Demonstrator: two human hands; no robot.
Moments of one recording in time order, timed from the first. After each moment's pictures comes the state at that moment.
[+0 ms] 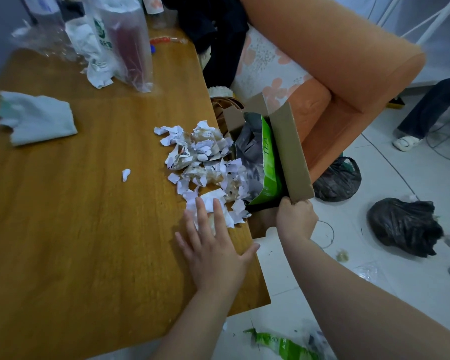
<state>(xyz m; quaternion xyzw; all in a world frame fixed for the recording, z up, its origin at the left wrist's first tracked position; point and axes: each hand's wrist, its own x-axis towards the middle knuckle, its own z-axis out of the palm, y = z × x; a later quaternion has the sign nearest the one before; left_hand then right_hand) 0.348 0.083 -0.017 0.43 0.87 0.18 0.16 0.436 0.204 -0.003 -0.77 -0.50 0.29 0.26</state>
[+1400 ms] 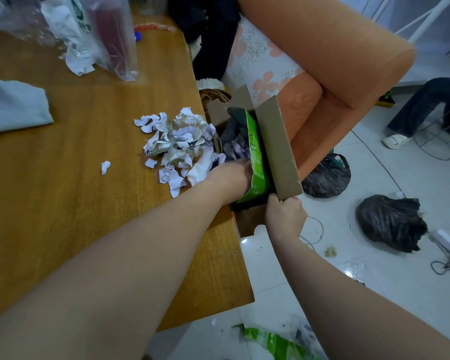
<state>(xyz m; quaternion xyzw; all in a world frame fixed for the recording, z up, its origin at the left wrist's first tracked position) 0.319 0.215 0.029 0.76 0.64 -0.06 0.08 0.443 0.204 -0.007 -0.76 -0.52 0.29 0.27</state>
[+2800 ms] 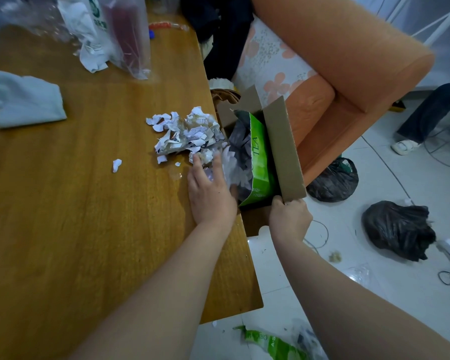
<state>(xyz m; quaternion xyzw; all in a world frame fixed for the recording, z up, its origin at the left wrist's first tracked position) 0.316 0.172 -0.020 0.41 0.86 0.27 0.14 0.431 0.207 -0.017 -0.76 -0.53 0.26 0.27</state>
